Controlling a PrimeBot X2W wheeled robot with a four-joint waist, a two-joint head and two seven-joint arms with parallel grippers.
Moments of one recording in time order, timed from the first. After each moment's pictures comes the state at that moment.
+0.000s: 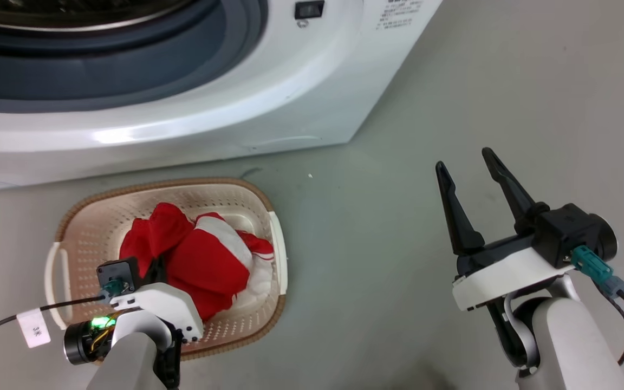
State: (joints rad) left arm -0.44 0.15 -0.14 0.87 -0.40 0.11 -0.26; right arm -0.26 -0.05 0.16 0.05 0.10 0.13 -0.12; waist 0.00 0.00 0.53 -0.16
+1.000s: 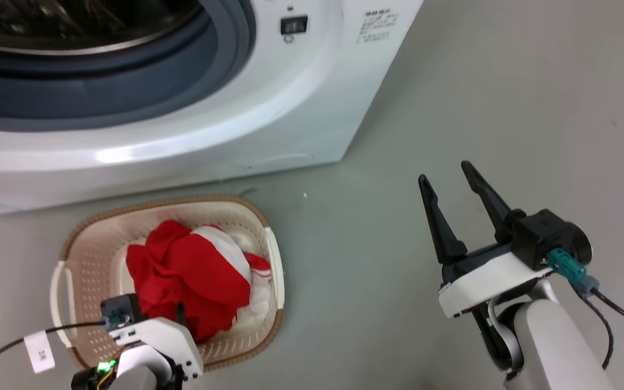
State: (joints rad) left arm -0.50 0.12 -0.09 1.20 -0.44 0.02 -0.26; right arm -0.30 -0.05 0.21 0.18 0.13 0.13 -0.19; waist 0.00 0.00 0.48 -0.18
